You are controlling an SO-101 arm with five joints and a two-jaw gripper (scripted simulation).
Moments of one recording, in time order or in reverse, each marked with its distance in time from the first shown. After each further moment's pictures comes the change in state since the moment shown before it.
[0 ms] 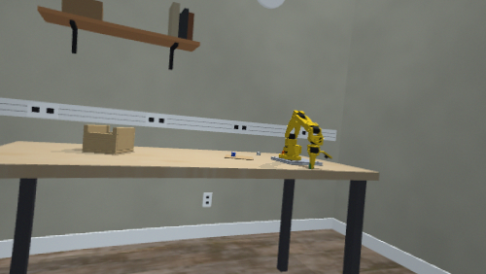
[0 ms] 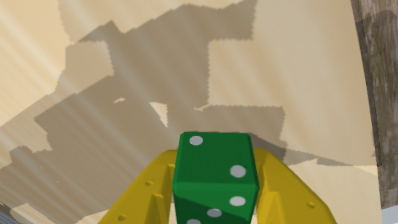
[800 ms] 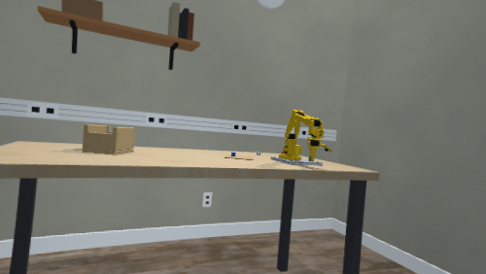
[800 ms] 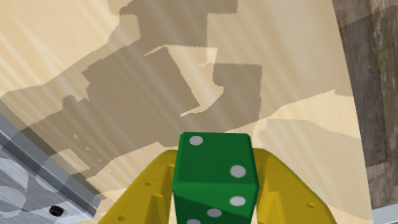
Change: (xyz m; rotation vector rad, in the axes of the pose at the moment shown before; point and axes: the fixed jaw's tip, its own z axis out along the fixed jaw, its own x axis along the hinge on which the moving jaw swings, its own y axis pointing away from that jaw) arm 0.002 0.004 -0.031 -0.038 0.019 0.000
